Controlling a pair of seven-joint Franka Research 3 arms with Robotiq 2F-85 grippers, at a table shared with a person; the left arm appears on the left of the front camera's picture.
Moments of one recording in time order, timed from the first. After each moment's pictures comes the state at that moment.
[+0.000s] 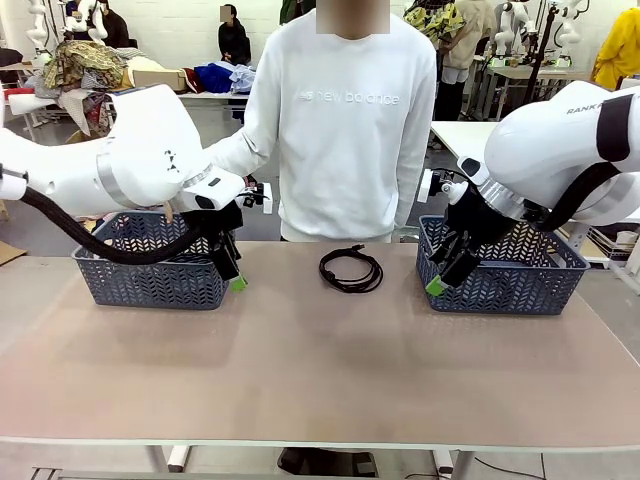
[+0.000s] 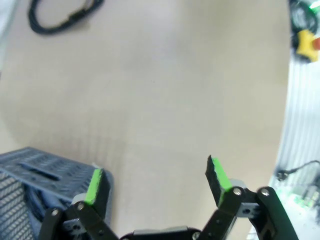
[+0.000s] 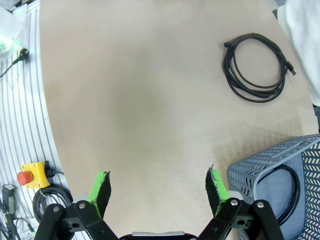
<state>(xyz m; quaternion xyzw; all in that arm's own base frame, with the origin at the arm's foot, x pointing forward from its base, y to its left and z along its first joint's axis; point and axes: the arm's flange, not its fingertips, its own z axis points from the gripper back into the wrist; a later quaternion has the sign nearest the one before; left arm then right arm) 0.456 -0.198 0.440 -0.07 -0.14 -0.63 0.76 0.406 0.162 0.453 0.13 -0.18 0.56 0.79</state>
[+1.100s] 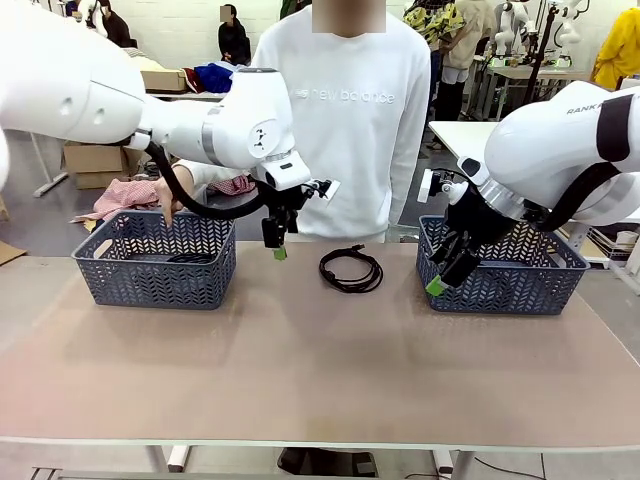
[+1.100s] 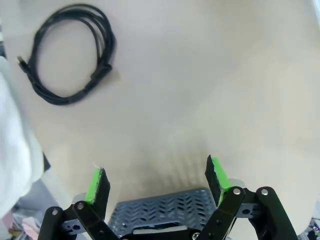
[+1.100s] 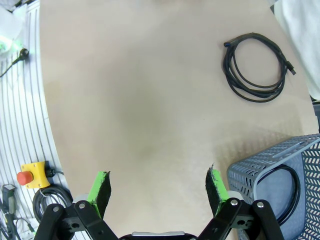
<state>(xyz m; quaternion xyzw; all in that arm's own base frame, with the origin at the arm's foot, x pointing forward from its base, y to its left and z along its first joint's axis) 0.566 -0.309 0.444 0.01 -0.08 -0.80 0.60 0.406 0.162 0.453 0.13 -0.18 0.56 0.79</state>
